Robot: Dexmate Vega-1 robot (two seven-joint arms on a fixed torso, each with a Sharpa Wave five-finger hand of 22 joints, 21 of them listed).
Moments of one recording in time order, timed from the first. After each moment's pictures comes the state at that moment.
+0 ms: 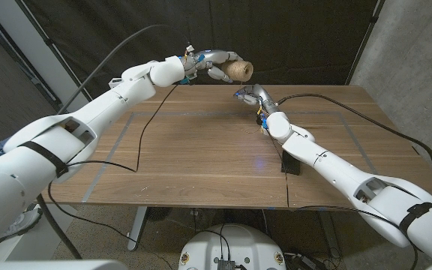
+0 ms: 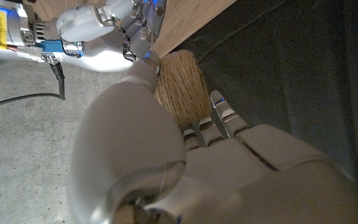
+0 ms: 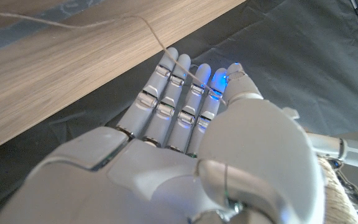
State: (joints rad) left arm 0.13 0.54 0.80 -1.15 0.40 -0.50 -0.16; left_hand 1.35 0.11 0.27 -0.15 0.33 0.35 -0.01 0.27 0.39 0.17 -0.08 0.65 0.69 0.27 -0.03 0.44 0.50 0.20 0.05 0.34 0.21; right arm -0.54 -0.39 -0.71 -1.27 -0.05 0.02 -0.33; right_hand 1.04 0.01 0.22 -0.15 0.20 0.89 -0.10 0.46 0.25 0.86 -0.12 0.46 0.29 0.81 -0.09 0.49 0.31 0.83 -0.10 0.33 0.19
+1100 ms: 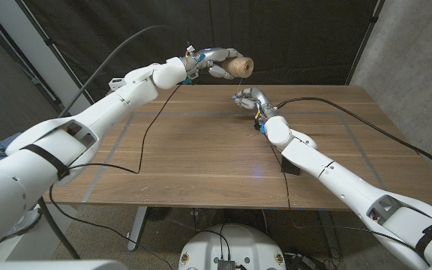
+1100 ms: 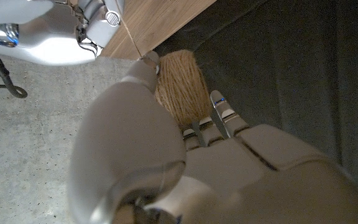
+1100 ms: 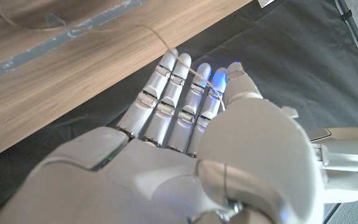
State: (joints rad) left arm 0.15 0.53 0.80 -1.18 0.41 -0.45 -0.09; left_hand 1.34 0.11 0.27 -0.15 0.34 0.36 -0.01 0.27 0.39 0.17 -0.08 0.64 0.70 0.27 -0.03 0.44 0.50 0.20 0.05 0.35 0.21; right arm -0.66 -0.45 -0.69 -1.56 -0.04 -0.15 -0.33; right_hand 1.05 0.02 0.21 -0.15 0.20 0.89 -0.10 0.46 0.25 0.87 -0.11 0.45 0.28 0.81 -0.10 0.49 0.32 0.83 -0.10 0.34 0.19
